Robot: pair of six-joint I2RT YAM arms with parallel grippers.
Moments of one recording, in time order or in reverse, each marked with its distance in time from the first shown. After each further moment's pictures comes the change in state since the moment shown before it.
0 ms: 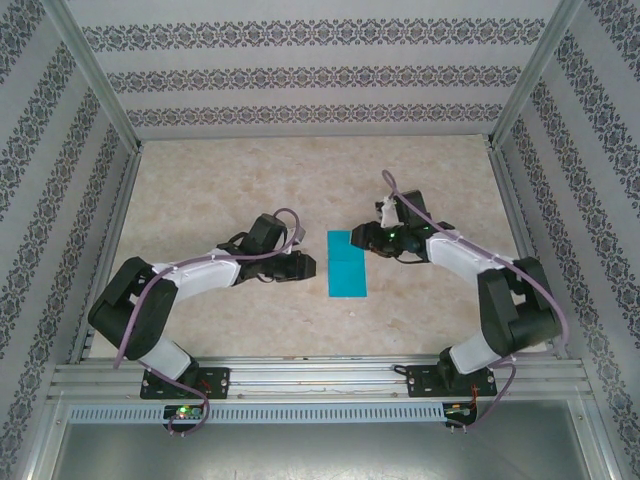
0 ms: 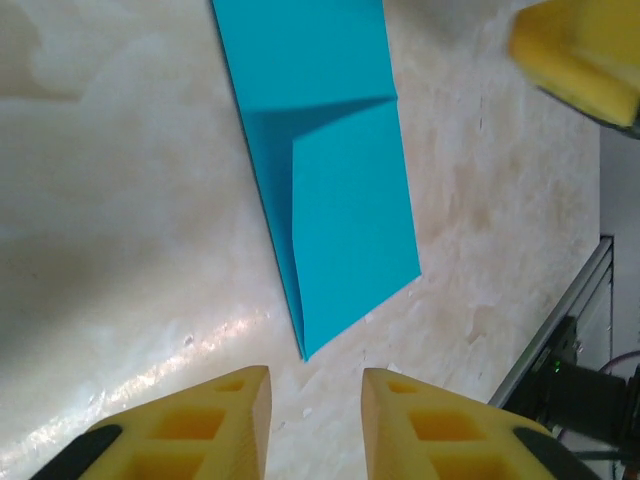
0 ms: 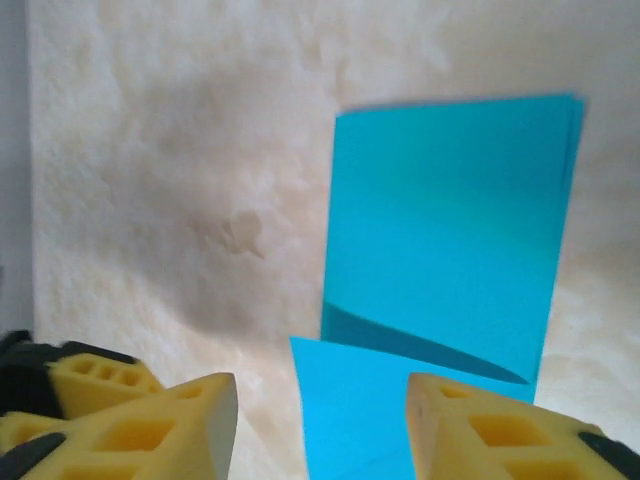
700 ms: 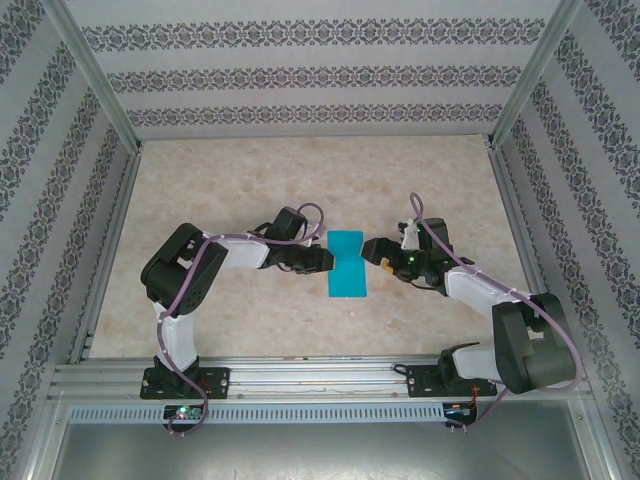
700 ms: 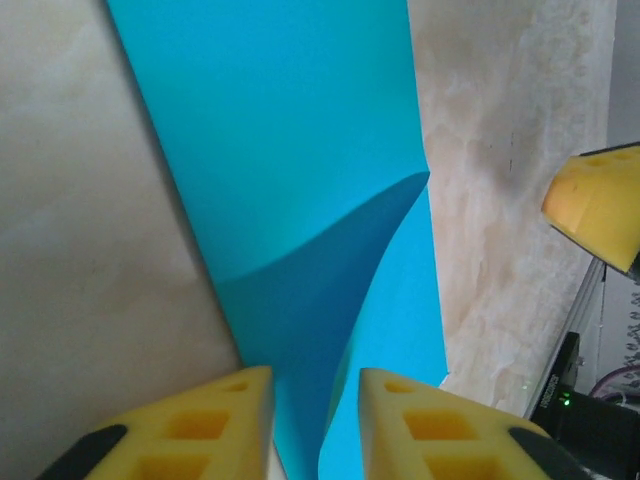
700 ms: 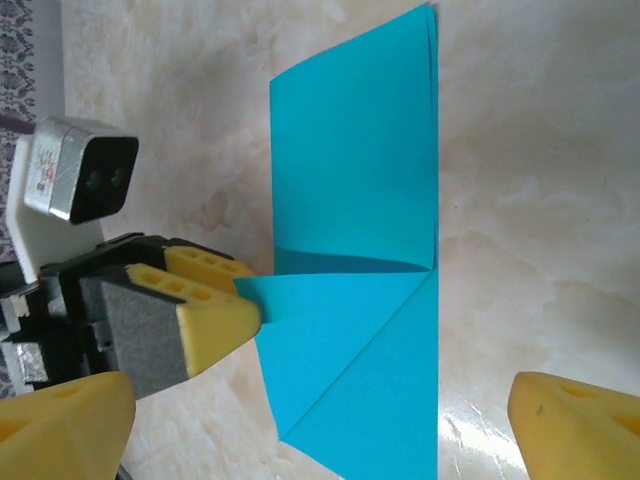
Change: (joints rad) left arm 0.001 0.361 0.199 0.130 0.124 0.022; right arm -0.083 -0.188 -0.319 0.205 -0.056 0.118
